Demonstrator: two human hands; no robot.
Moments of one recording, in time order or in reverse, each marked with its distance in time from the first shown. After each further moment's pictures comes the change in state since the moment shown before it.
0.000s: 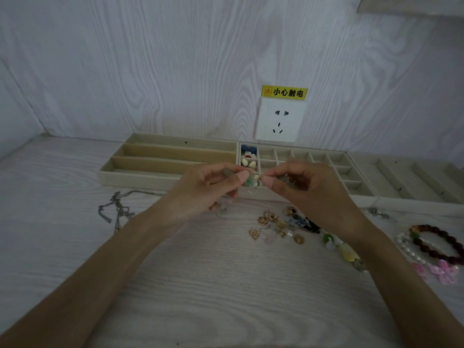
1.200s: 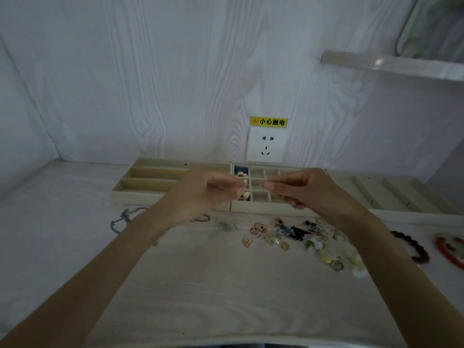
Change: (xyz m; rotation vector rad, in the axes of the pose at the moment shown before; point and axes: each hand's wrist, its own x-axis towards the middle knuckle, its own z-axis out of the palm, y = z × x) left_hand 0.001 0.022 -0.012 0.399 -0.035 0.228; right_hand 0.003 -0.028 -0.034 0.183 -0.089 0.327
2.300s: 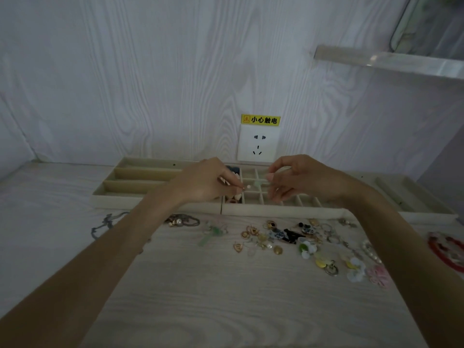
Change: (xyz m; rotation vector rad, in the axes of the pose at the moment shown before) left_hand 0.056 -0.005 0.005 0.325 -0.175 -0.023; right_hand 0.026 -0.014 -0.021 -0.151 -0.187 0.086
